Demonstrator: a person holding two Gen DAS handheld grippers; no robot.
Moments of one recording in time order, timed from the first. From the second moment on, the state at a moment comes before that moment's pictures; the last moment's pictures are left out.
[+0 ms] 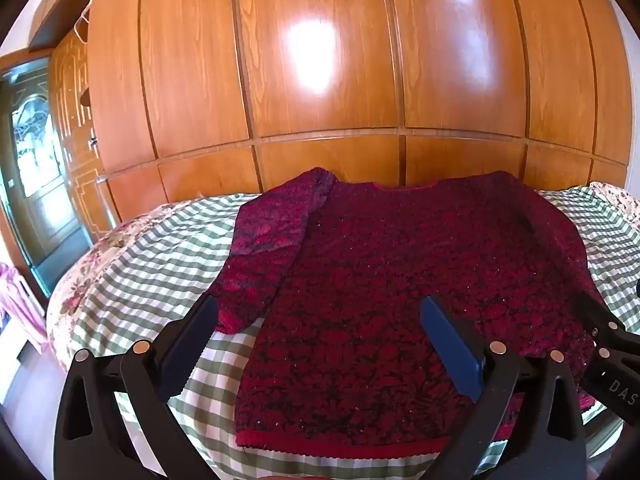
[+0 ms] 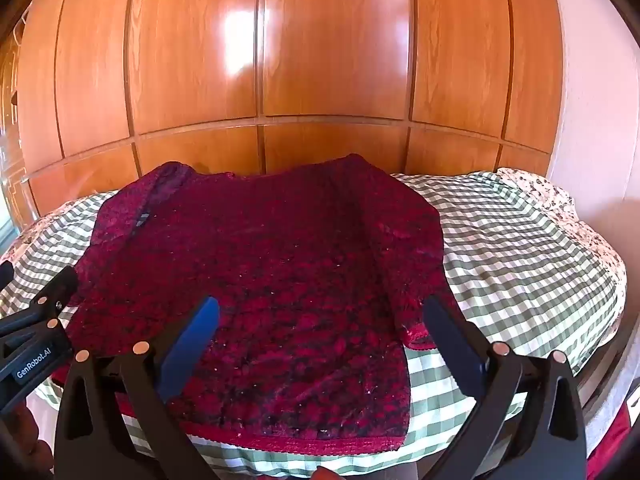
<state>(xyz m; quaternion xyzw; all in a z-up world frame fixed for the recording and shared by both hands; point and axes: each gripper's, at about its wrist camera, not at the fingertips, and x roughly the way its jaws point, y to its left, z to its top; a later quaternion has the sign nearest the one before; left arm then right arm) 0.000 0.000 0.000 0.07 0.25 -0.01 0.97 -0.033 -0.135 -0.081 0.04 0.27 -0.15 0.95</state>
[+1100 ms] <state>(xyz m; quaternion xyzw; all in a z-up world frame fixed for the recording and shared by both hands) 0.003 0.005 0.000 0.05 0.26 -0.02 0.96 -0.030 -0.142 -0.086 0.05 0.28 -0.15 0.95</state>
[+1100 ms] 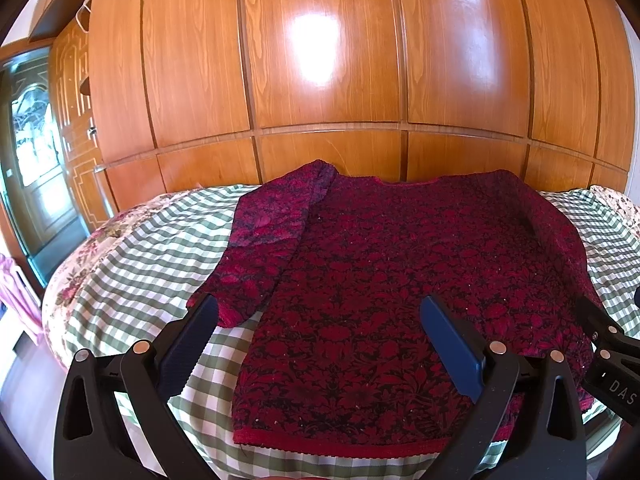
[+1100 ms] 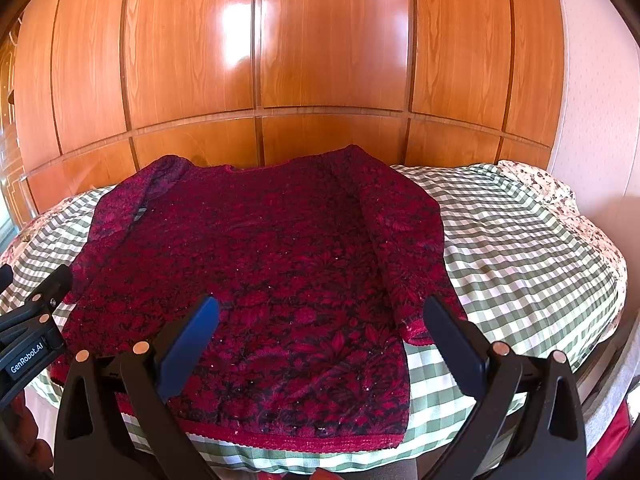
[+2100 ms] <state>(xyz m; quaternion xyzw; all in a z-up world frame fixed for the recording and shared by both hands) 0.009 0.005 -0.009 0.05 0.28 -0.03 0.96 -0.022 -0.147 -0.098 0.05 0.31 -0.15 0.94</state>
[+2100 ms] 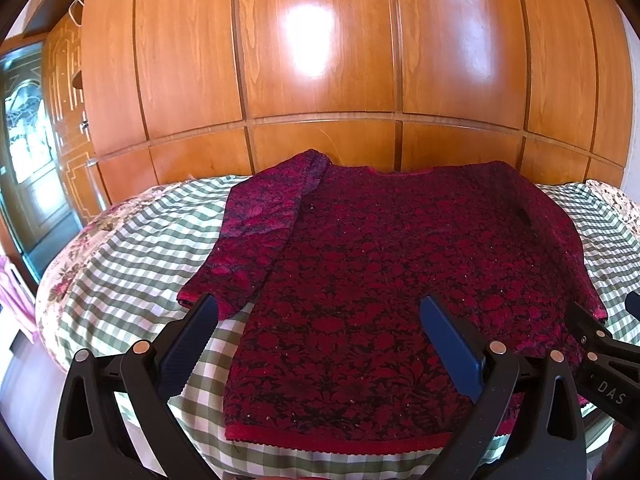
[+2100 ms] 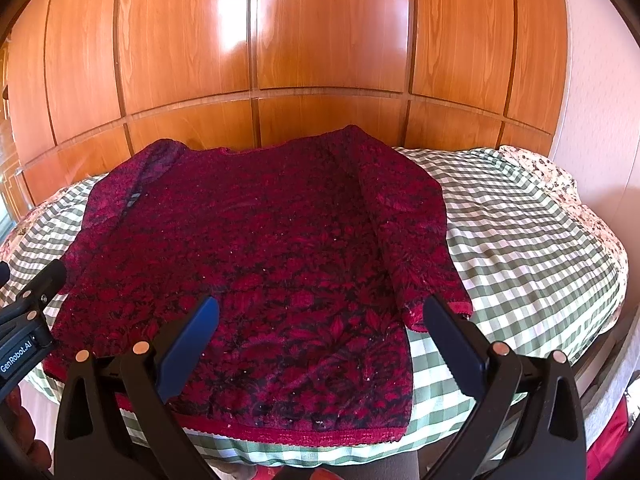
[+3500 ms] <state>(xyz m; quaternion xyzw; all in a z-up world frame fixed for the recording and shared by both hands) 0.125 0.013 -0.103 0.03 0.42 -0.06 0.91 0.064 -0.403 -0.109 -0.11 0.34 -0.40 0.84</state>
